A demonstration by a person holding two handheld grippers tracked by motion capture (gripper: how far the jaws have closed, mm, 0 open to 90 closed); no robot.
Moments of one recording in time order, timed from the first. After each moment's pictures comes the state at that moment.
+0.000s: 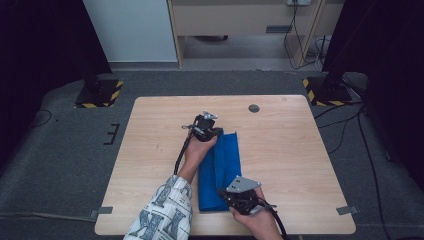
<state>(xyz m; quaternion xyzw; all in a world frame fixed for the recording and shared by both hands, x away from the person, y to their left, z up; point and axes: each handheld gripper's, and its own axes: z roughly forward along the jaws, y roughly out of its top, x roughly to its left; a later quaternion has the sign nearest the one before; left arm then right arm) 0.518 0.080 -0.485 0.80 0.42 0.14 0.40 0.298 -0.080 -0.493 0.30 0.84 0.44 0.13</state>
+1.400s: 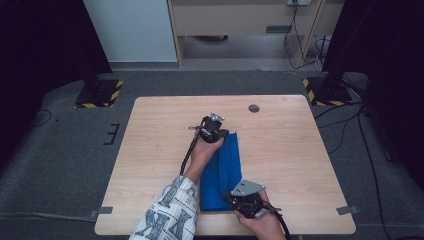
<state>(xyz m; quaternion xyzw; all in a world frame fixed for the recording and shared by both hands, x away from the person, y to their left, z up) 0.518 0.059 -0.490 0.81 0.42 0.13 0.39 0.292 -0.093 -0.501 0.30 0.84 0.43 0.12</state>
